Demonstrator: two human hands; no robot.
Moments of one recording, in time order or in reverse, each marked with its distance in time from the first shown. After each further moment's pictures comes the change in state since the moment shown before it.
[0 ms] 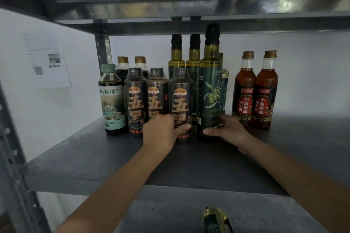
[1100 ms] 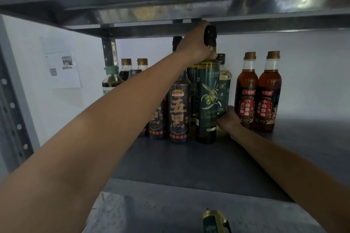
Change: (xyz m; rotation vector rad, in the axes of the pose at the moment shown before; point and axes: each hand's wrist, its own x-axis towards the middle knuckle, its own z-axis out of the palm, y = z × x) left_hand 0.135 0.091 -0.105 -0.534 0.027 0.242; right_hand 0.068 0.024 -0.008 -0.127 0.207 0.160
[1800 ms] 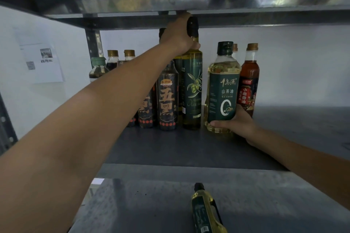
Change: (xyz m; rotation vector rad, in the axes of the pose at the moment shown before) left_hand -0.004 -0.002 -0.003 0.077 0.070 -0.002; right_hand -0.080 0.026 -0.061 0.114 -0.085 -0.086
